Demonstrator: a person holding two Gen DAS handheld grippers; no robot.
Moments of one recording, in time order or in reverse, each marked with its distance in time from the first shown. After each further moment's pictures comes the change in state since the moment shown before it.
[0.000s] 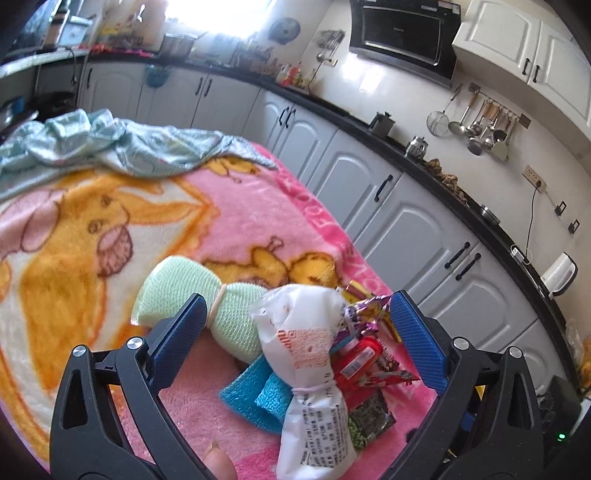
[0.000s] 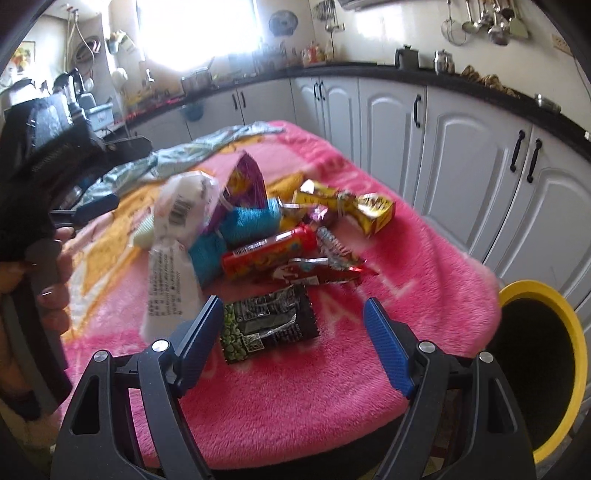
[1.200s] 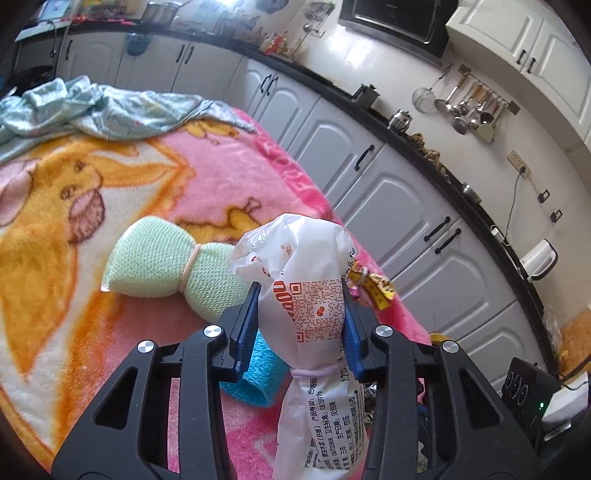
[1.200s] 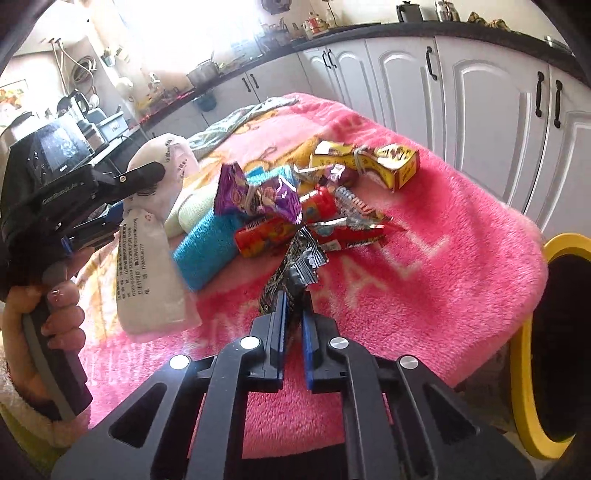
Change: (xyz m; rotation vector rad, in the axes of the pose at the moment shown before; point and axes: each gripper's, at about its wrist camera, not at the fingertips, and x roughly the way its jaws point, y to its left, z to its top) left arm 0.002 -0.006 -0.011 -0.004 0.111 -0.094; right arm -0.001 -0.017 -0.010 0.117 0.087 0.176
